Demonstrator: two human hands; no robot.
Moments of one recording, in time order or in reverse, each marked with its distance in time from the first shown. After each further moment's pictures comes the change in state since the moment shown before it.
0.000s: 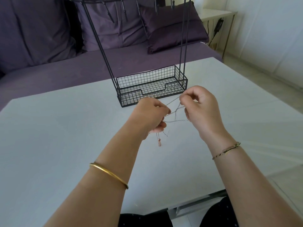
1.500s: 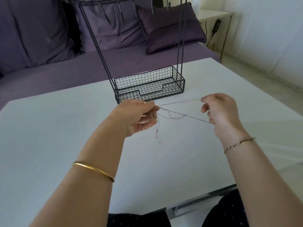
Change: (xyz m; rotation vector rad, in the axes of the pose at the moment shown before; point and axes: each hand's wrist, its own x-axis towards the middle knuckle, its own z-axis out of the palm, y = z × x) left_hand 0.003 -0.006 -0.026 -0.390 -0.081 -0.188; right_hand 0.018 0.016 -0.037 0.035 0.195 0.438
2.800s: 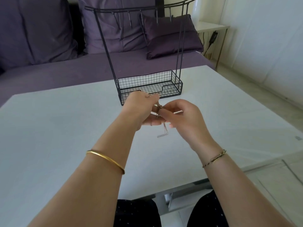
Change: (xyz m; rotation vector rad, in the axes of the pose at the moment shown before) left_hand -0.034 0.001 0.015 0.169 0.081 0.227; right_hand -0.077 -0.005 0.026 -0.131 -0.358 -0.413
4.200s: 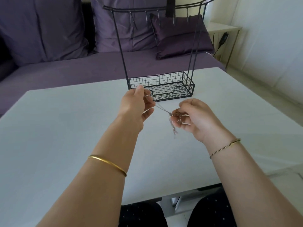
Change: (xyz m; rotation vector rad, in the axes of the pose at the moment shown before) left_hand 0.007 -0.010 -0.026 -0.436 0.274 -0.035; right_hand 0.025 -0.009 0.010 0.434 -0.040 0.485
